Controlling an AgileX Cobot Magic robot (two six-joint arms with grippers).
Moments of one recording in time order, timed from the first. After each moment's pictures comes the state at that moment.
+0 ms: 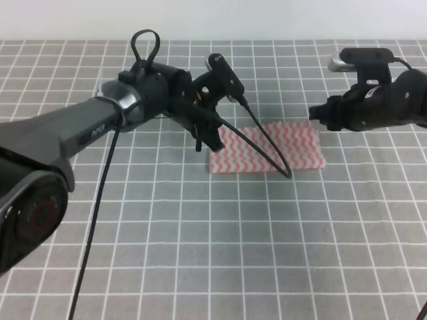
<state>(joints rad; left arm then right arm) -0.52 2.25 -1.83 -0.01 0.51 0.67 0.23 1.97 -1.35 0.30 0.26 -0.13</state>
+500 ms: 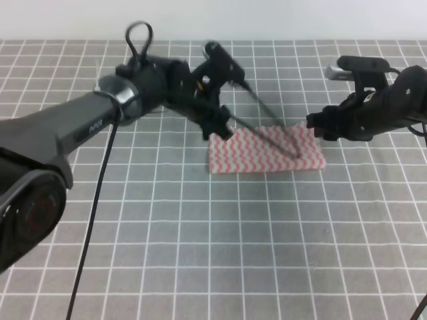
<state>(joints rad) -0.51 2.26 -1.88 -0.16 0.53 0.66 0.22 1.97 -1.38 0.34 0.40 -0.13</state>
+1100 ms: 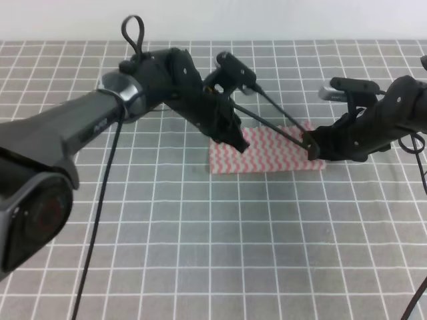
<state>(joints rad) -0.51 2.28 -1.93 -0.37 0.75 0.76 0.22 2.02 -1.38 0.40 0.49 -0.14</state>
